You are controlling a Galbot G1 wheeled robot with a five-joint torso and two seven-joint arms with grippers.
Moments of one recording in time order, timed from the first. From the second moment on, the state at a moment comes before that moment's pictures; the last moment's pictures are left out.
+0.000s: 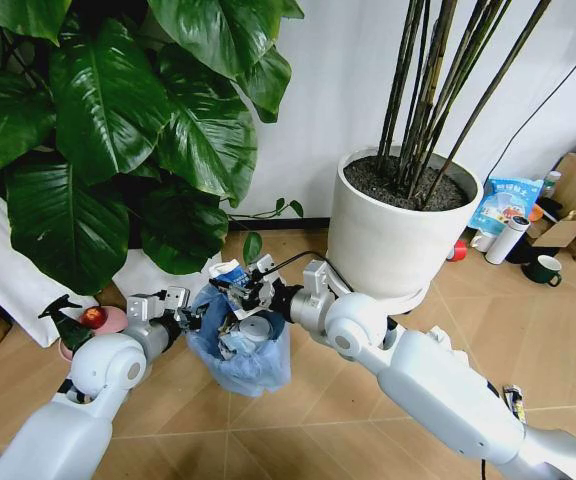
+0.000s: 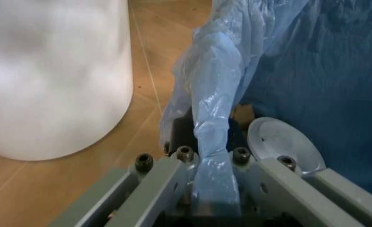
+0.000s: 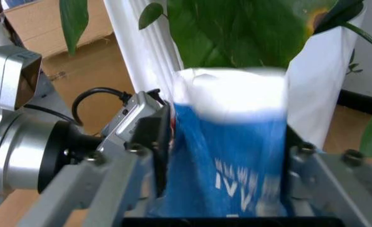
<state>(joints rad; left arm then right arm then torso) 1.13 -0.99 -0.39 -1.94 -0.71 0.74 -0.06 -0.63 1.11 -0.29 1.86 0.83 -0.42 -0.08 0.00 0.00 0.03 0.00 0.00</state>
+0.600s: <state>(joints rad) 1.16 -1.00 -0.42 -1.96 -0.70 0.74 -0.06 -0.69 1.11 -0.18 1.88 0.82 -0.42 -0.02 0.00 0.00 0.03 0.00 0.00</state>
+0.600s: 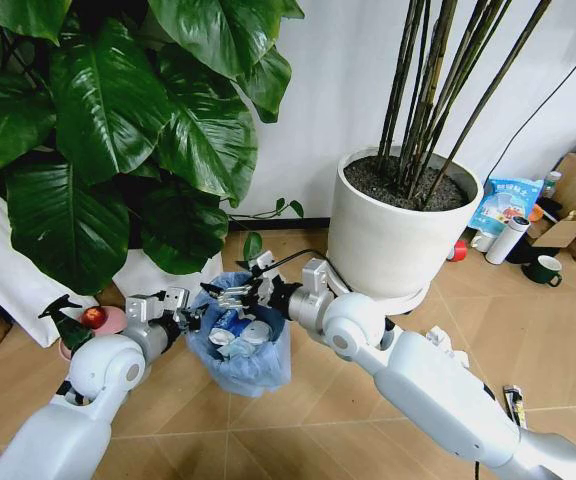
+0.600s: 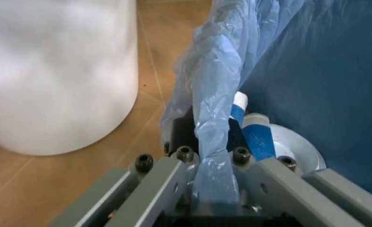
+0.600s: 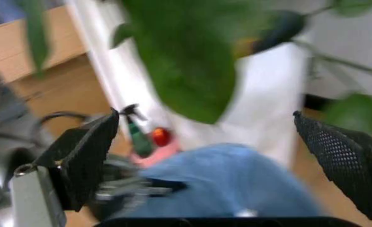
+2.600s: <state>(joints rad) 1.24 -1.00 -0.46 -2.01 -0.70 0.74 -0.06 -1.49 1.20 0.49 2.07 0.43 -0.31 -0.04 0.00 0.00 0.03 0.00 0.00</state>
